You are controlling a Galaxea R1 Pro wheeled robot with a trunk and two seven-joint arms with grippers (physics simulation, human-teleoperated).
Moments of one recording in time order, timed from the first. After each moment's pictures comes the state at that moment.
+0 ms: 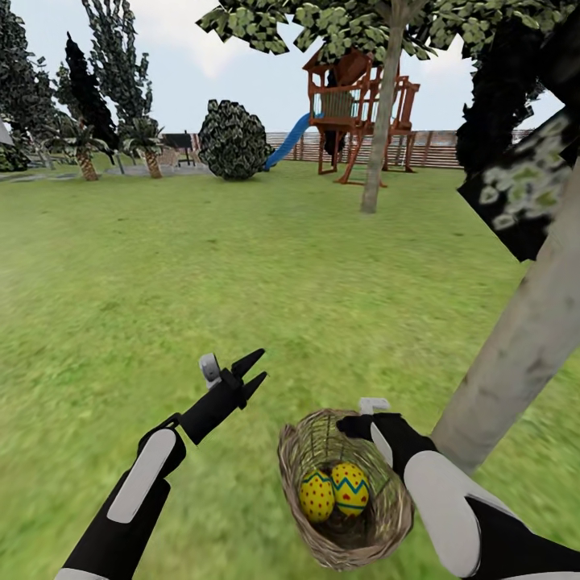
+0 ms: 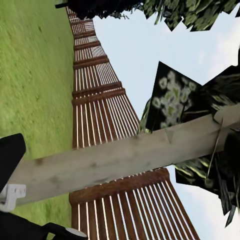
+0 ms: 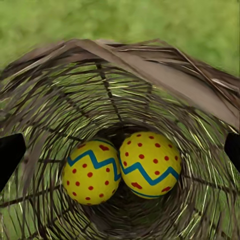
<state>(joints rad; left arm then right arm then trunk) -0.41 0.00 -0.14 -1.34 1.36 0.58 -0.32 -0.88 0.10 -0.39 -0.27 0.39 0.34 0.12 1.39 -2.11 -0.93</state>
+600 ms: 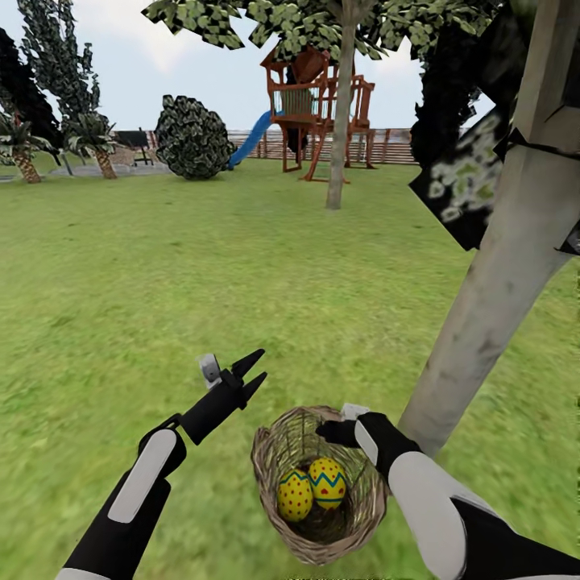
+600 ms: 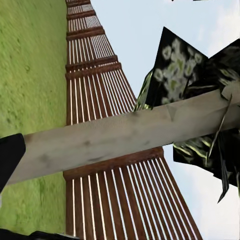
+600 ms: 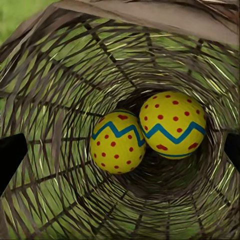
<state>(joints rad) -0.41 0.00 -0.14 -1.33 1.36 0.58 -0.32 -0.88 0.16 -0.39 -0.27 0.23 0.46 0.12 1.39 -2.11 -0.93</state>
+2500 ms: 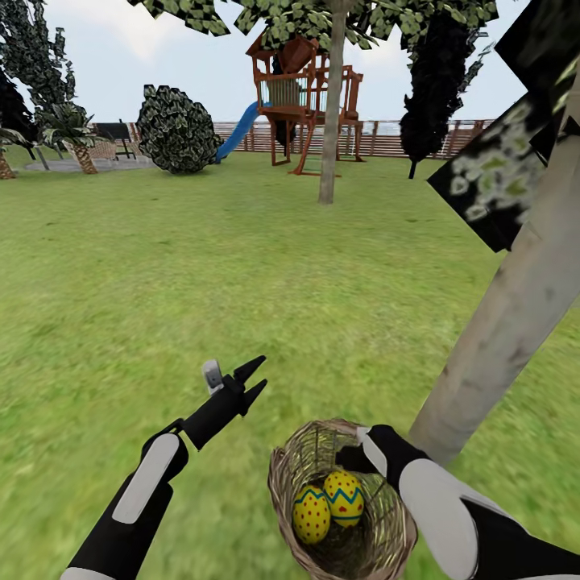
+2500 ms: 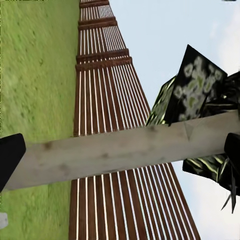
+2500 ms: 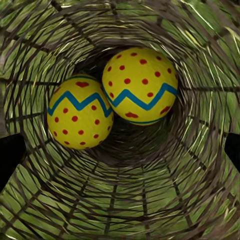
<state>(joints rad) -0.41 0.00 -0.14 -1.27 1.36 0.58 -0.32 -0.88 0.11 -0.38 -0.17 0.26 0.56 -0.02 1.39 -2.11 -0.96</state>
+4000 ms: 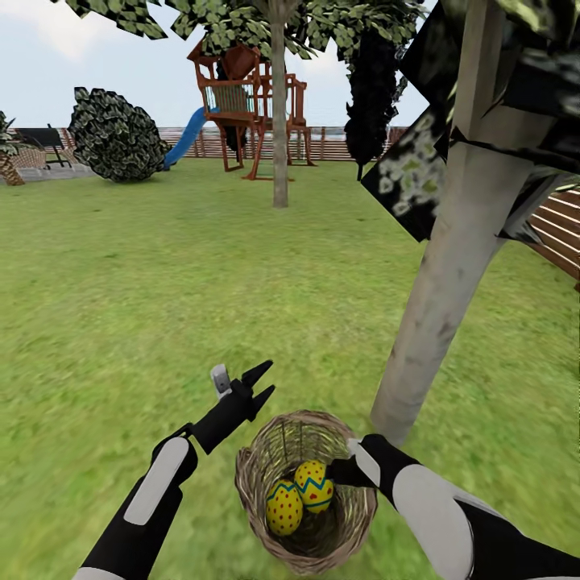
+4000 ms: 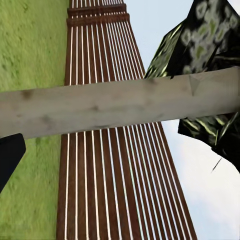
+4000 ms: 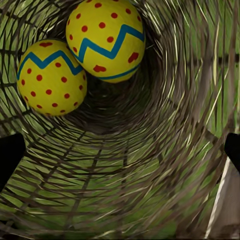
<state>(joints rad) -0.41 -0.04 -0.14 -1.23 1.36 0.58 -0.33 -0.87 0.13 -0.38 -0.09 0.25 0.55 -0.01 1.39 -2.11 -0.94</state>
